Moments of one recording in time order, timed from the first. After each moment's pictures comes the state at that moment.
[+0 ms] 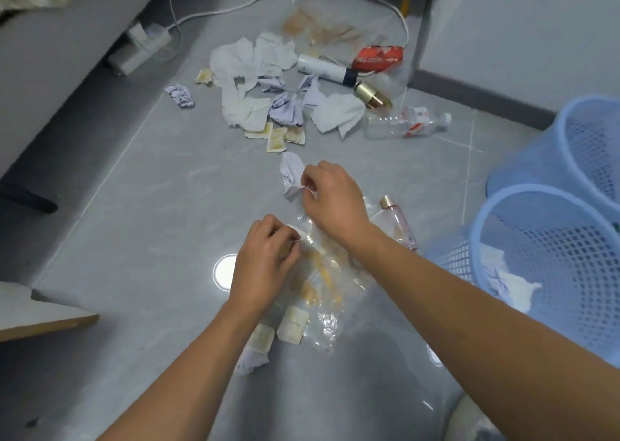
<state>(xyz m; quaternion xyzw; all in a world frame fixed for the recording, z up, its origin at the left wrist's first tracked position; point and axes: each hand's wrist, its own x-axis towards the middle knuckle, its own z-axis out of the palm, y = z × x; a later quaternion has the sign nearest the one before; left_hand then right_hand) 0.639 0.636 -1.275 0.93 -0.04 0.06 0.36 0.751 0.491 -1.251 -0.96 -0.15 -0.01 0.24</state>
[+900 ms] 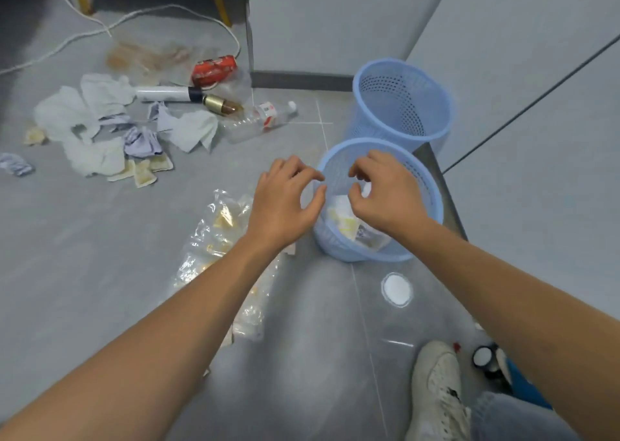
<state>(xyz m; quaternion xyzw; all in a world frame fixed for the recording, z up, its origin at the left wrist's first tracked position) 0.688 0.448 -1.173 0.86 -0.30 0.09 0.39 0.631 0.258 -1.126 -0.98 0.07 -0.10 0.14</state>
